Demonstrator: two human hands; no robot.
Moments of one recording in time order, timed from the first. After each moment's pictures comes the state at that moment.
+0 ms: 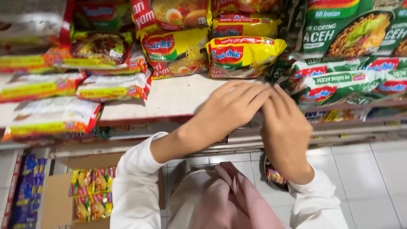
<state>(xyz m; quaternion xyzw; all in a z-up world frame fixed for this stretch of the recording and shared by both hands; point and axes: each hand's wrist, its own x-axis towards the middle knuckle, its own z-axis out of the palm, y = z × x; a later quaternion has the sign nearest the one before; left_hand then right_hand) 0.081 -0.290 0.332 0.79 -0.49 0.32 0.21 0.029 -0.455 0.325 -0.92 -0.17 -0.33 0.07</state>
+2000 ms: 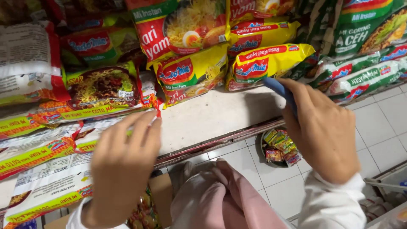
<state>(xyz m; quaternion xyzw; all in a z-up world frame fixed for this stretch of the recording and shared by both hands) 0.086 -0.090 0.348 0.93 -0.28 0.22 0.04 0.059 -0.397 0.371 -0.96 -0.09 -0.22 0.13</state>
